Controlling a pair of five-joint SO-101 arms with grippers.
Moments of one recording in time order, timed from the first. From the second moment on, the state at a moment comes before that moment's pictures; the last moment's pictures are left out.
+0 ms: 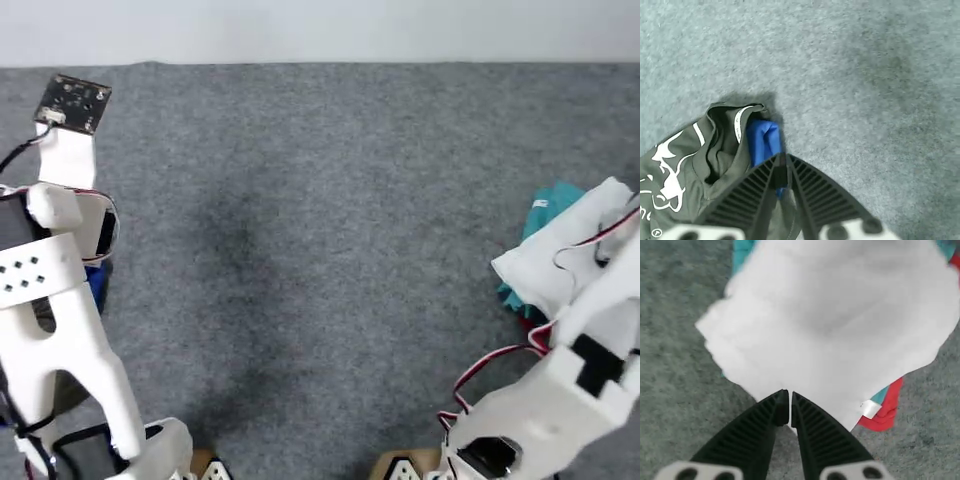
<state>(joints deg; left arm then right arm) -21.5 -17.5 -4.0 99.3 -19.5 35.7 16.0 -31.2 100.7 25.9</state>
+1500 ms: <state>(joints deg) -48.6 -35.0 10.2 76.4 -34.5 28.0 -34.7 22.4 100.7 25.9</state>
